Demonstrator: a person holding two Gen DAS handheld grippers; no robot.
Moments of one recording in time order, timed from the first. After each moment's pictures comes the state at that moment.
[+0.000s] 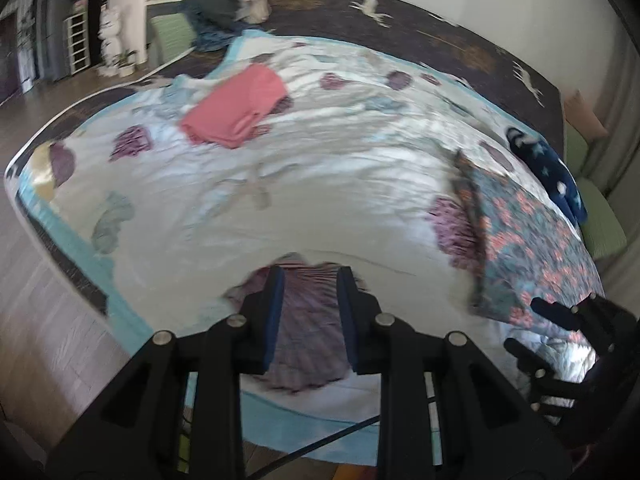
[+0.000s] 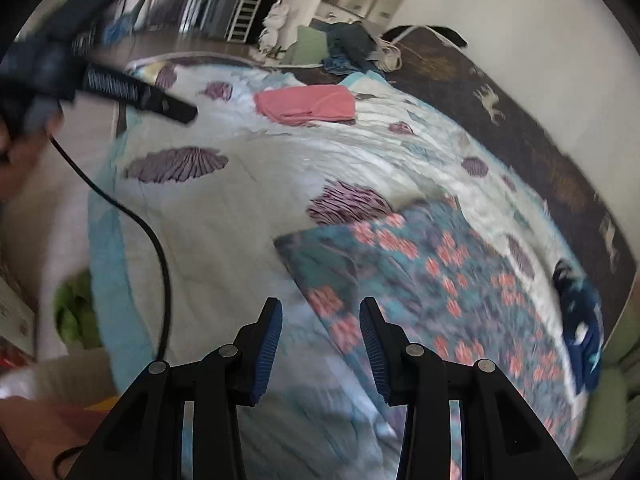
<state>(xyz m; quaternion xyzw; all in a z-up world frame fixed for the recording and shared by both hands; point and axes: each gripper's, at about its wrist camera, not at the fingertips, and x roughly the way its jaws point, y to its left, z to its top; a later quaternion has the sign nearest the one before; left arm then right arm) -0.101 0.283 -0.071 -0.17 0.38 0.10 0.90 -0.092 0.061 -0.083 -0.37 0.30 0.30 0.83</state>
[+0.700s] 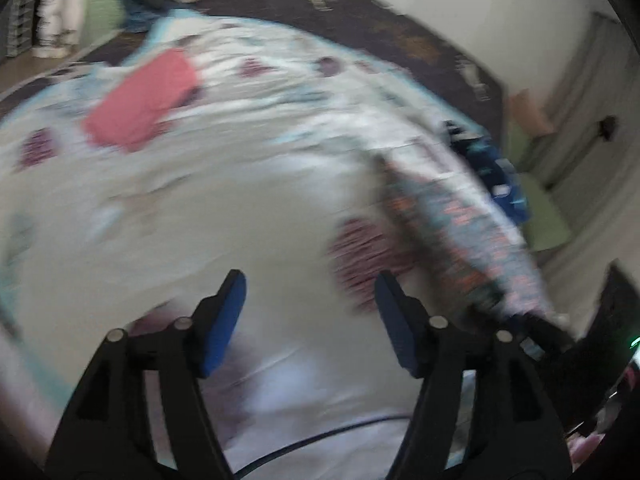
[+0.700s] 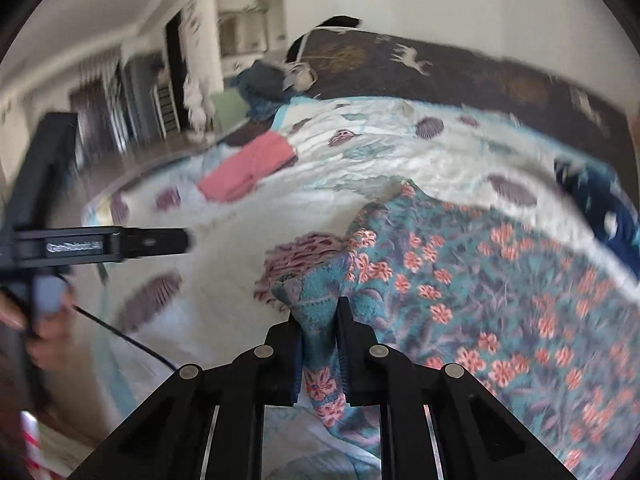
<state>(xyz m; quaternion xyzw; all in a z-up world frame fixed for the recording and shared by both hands) -0.023 0.245 -0.058 -0.22 0.39 -0.08 0.89 -0.029 0.011 -0.045 -0.07 0.35 0.27 0.89</state>
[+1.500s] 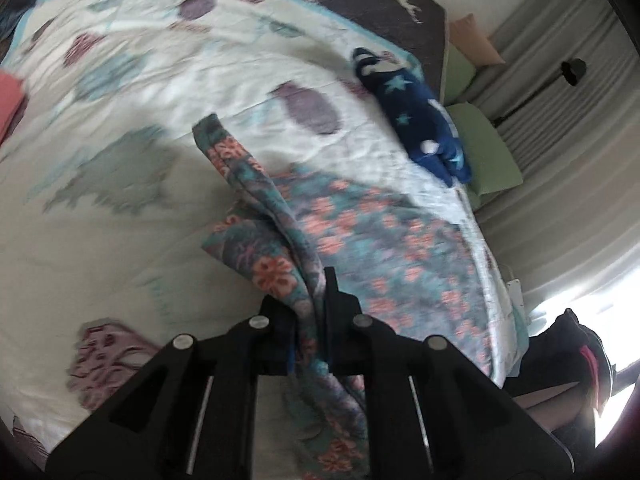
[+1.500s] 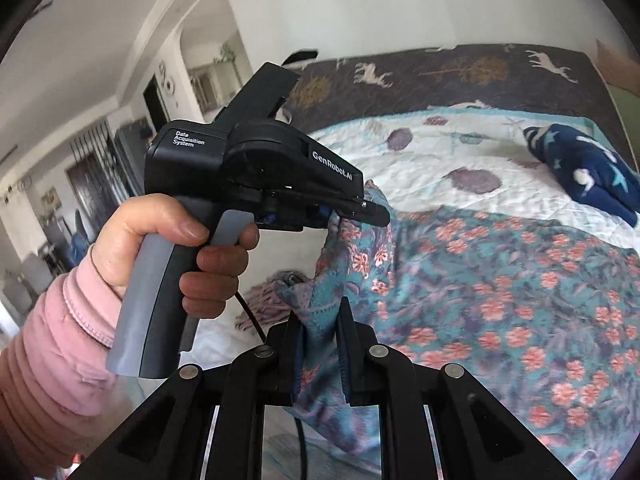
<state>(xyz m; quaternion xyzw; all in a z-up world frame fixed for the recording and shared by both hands) 0.129 0.074 -0.024 -0.18 0.49 -0.21 0.83 -0.031 -0.071 -0.017 0.04 0.32 0.27 0.91</state>
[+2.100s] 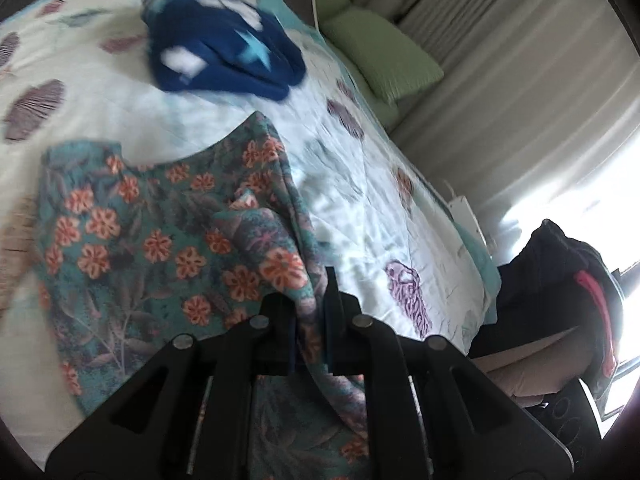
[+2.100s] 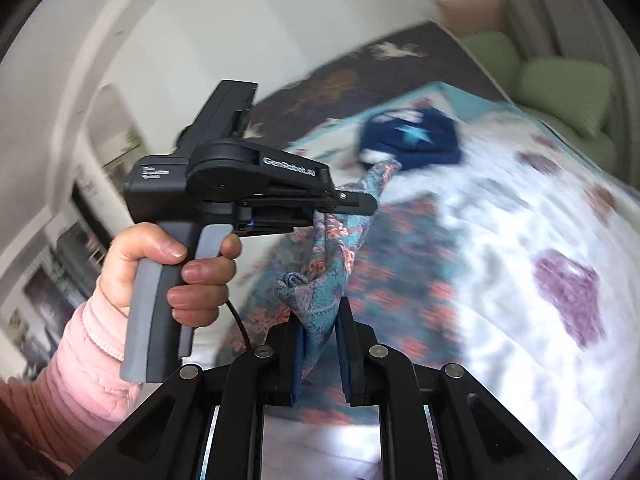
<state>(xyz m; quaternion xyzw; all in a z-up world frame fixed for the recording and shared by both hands) 0.125 -0.207 -0.027 -0.06 0.52 -0.36 0.77 -0.083 -0.314 -0.020 0.20 0.31 0.11 0.92</state>
